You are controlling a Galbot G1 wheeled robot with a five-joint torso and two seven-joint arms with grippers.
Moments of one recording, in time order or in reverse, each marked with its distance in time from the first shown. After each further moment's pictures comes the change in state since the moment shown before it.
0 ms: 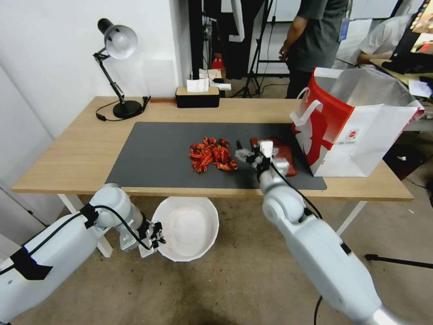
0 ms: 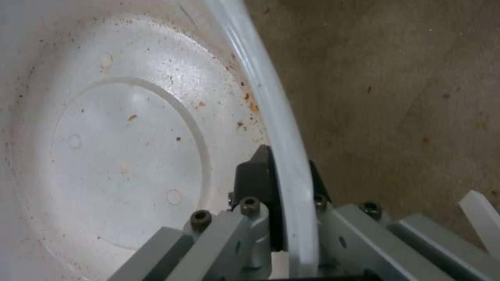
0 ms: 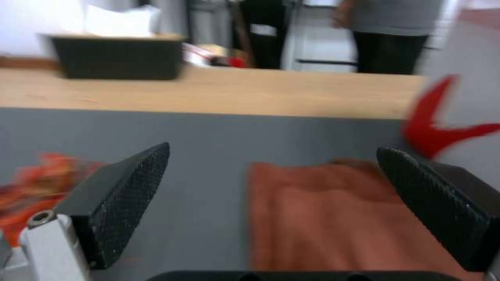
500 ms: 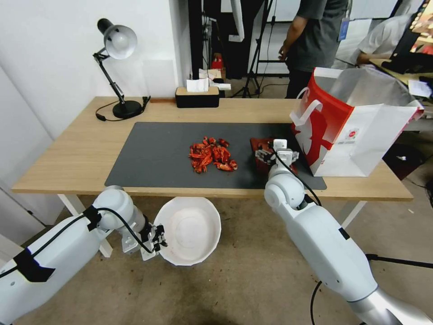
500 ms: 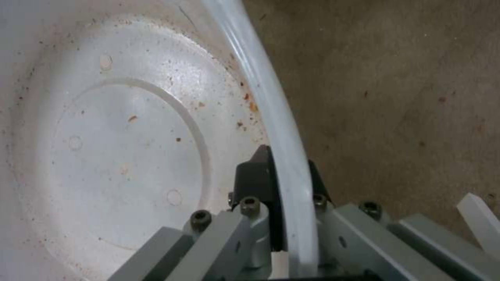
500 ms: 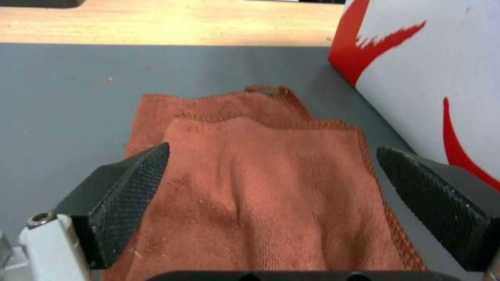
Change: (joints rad) left arm 0.006 0.002 0.008 -0.005 0.001 0.001 0.007; right arm 0.003 -0.010 0.048 -0.040 0.116 -0.125 0.114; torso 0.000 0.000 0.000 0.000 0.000
